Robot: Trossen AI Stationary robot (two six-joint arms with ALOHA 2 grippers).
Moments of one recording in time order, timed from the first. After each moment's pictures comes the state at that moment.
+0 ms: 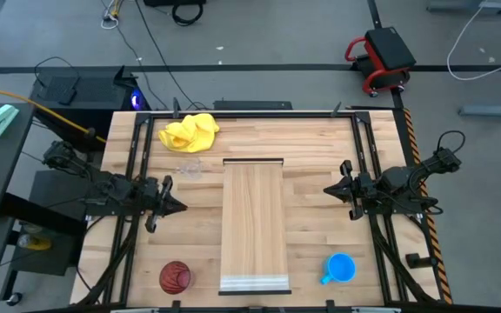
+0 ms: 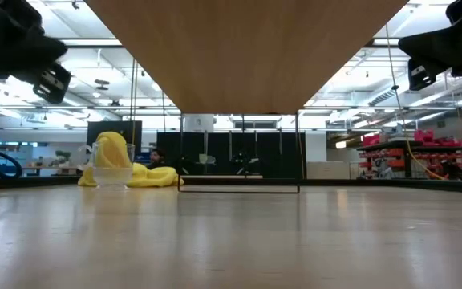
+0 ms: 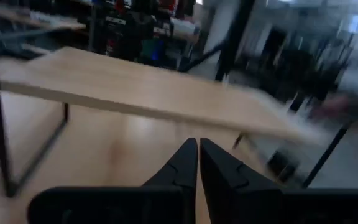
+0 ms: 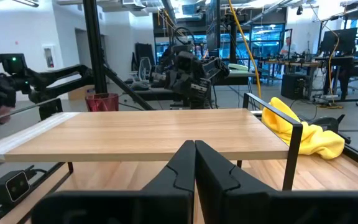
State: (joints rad) left arm -0.52 0.17 0.01 0.16 -0.36 -0.35; right arm 0.40 0.00 0.01 0.07 0.35 0.00
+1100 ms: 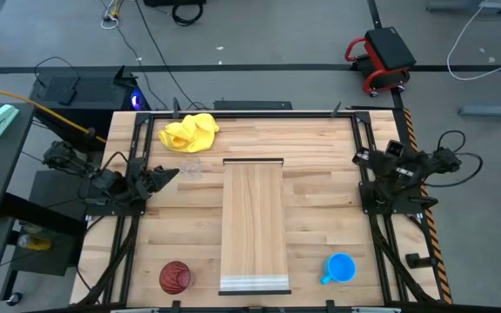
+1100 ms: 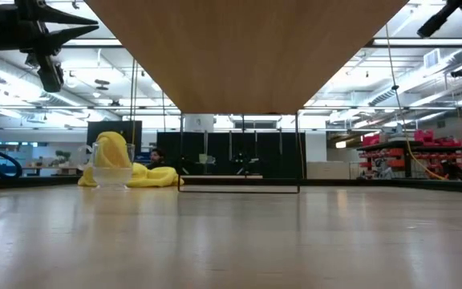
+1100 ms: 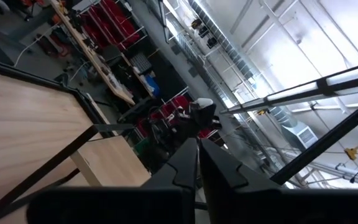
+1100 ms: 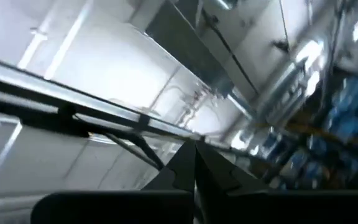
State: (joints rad) left arm -0.52 0.17 0.01 0.56 -0.83 -0.72; right arm 0.40 0.01 0.05 0.85 0.37 0.63
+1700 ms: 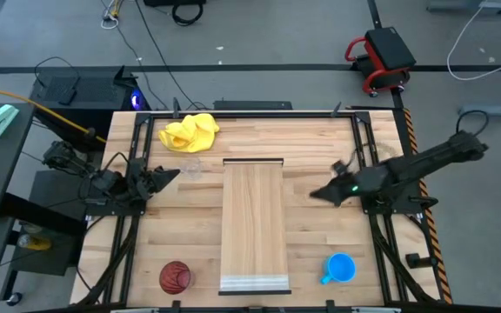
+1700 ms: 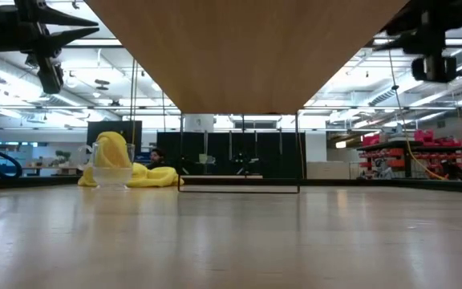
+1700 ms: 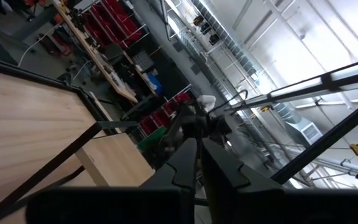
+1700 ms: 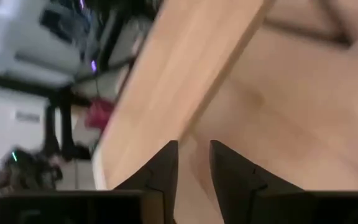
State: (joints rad) left arm -0.52 0.17 0.01 0.53 -0.83 -0.72; right arm 0.33 0.73 0.52 -0.27 0.23 1.22
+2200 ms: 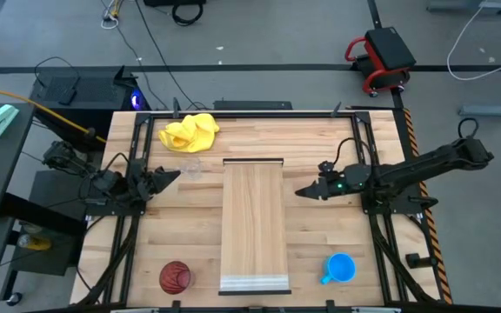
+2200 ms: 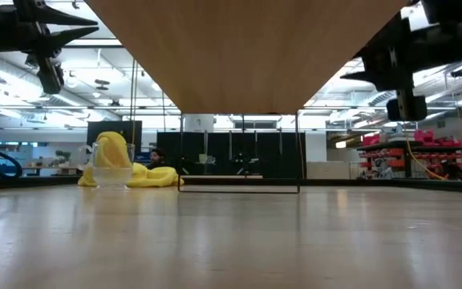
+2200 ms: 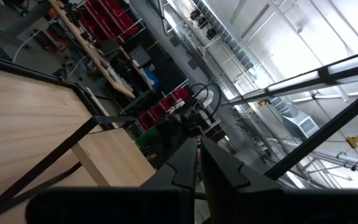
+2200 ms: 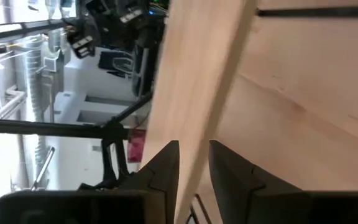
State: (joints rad) left arm -0.52 0.17 0.01 0.52 -0.81 -0.72; right arm 0.14 0.87 0.25 0.37 0.06 1.38
